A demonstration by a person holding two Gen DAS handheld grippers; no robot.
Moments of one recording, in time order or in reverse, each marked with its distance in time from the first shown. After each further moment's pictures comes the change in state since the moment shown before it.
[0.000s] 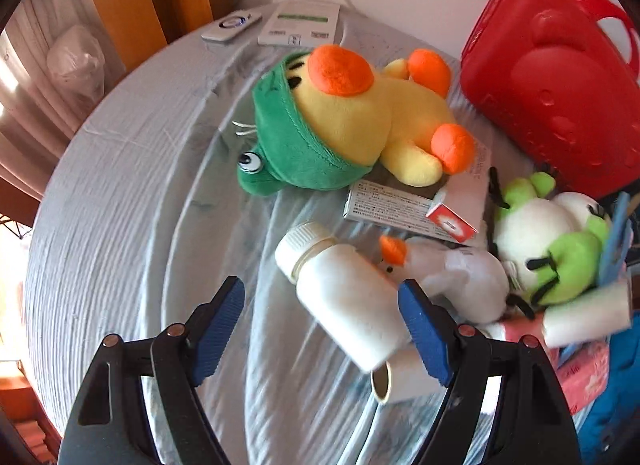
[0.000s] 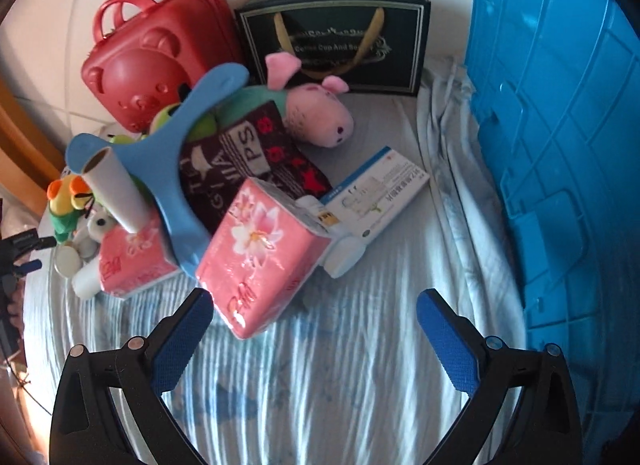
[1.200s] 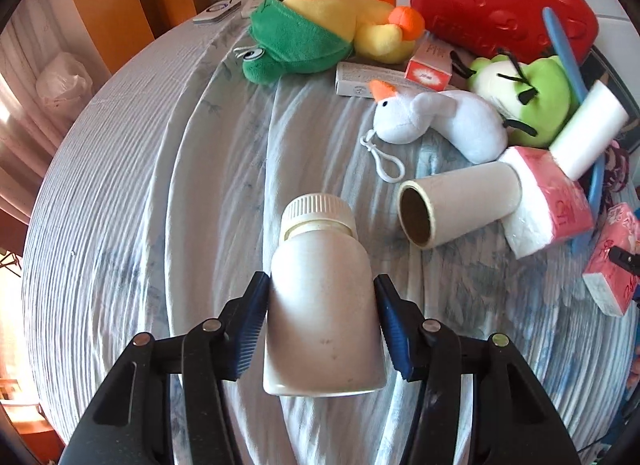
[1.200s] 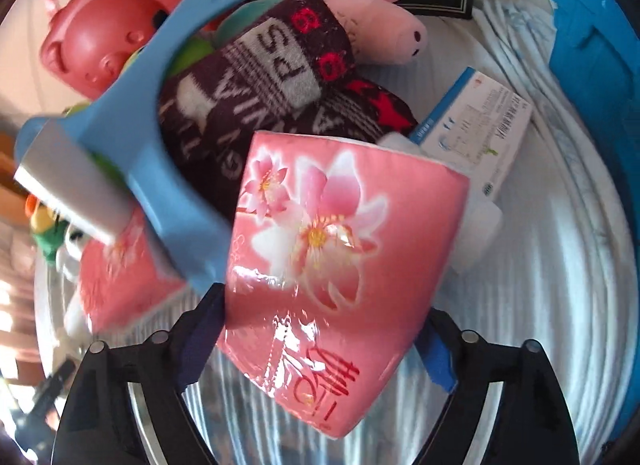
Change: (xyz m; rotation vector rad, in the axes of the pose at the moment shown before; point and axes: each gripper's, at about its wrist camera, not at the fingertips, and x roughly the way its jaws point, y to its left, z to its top) left arm -0.019 0.027 -0.141 0.185 -0.077 -0.020; right arm 0.103 0.053 -0.005 0.112 0.144 0.076
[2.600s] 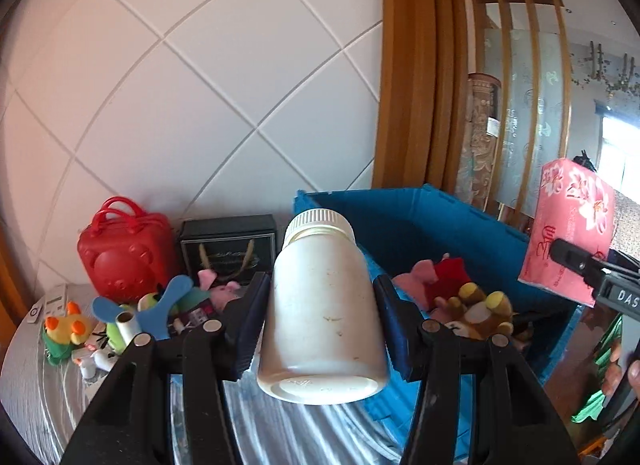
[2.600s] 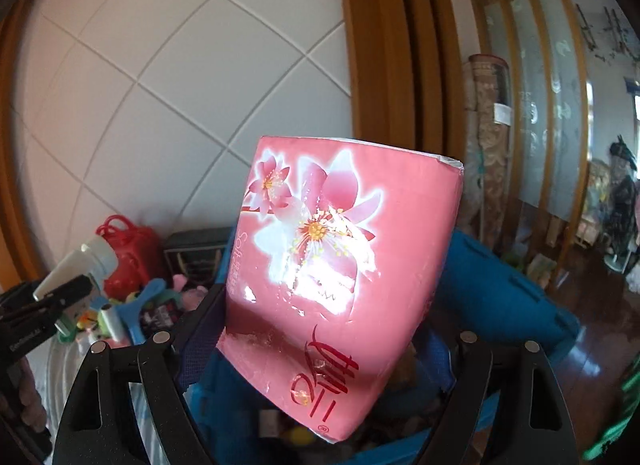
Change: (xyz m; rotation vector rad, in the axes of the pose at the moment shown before) left arm -0.387 -0.365 -0.154 0.570 -0.701 -0.584; right arm -0.487 -0.239 -0.187 0.017 -0.880 -0.266
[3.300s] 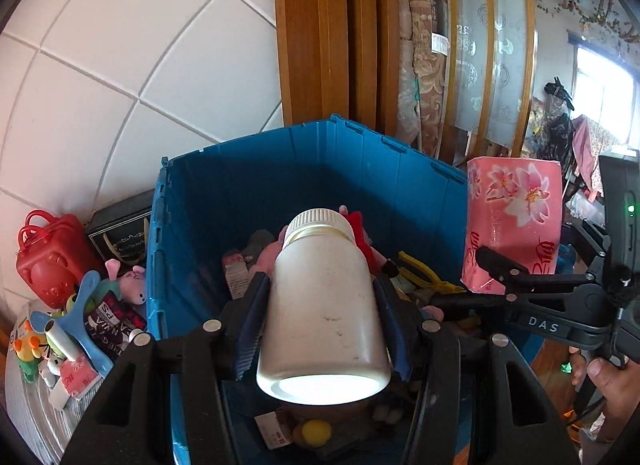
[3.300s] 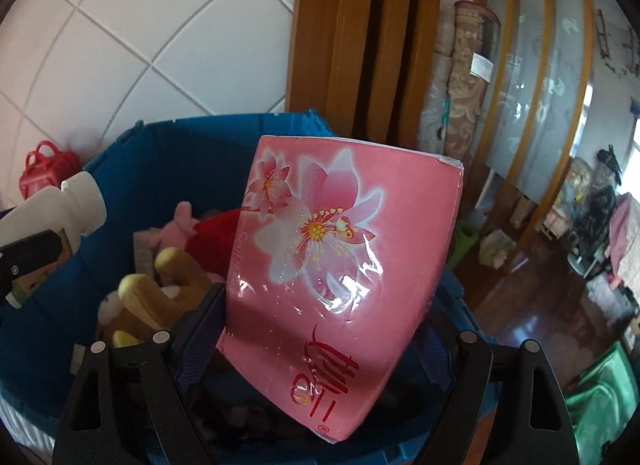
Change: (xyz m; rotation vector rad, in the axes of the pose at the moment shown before) left arm 0.105 -0.200 -0.002 0.146 0.247 -0.074; right arm 0.102 -0.144 -0.033 -0.120 0.252 -0.116
